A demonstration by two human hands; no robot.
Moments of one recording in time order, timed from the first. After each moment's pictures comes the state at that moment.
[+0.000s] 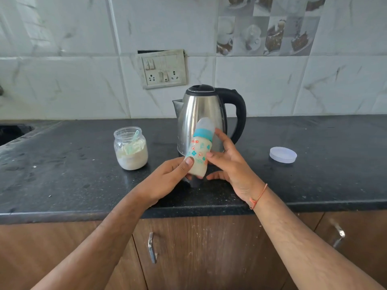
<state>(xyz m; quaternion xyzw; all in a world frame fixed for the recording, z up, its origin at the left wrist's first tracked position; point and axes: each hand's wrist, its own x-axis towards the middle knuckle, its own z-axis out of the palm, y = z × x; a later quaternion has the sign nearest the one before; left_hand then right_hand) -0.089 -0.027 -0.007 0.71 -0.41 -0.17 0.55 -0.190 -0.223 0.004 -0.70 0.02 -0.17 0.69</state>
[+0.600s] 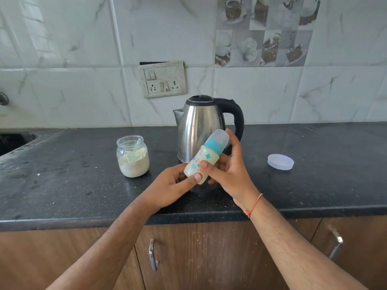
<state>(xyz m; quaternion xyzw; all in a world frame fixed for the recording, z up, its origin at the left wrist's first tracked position) -0.090 -0.030 -0.010 0.73 -0.43 -0.13 0.51 -0.195 -0.212 0.005 -0.69 -0.02 -0.26 0.68</state>
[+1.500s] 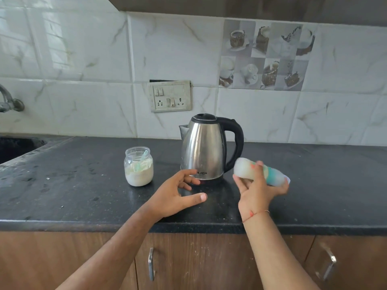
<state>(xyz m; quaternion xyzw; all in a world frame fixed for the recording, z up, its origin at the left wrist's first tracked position) -0.094 -0.026 -0.006 0.76 -0.41 -0.09 0.50 -0.203 -0.231 0.011 -0.30 0.14 -0.48 0.81</state>
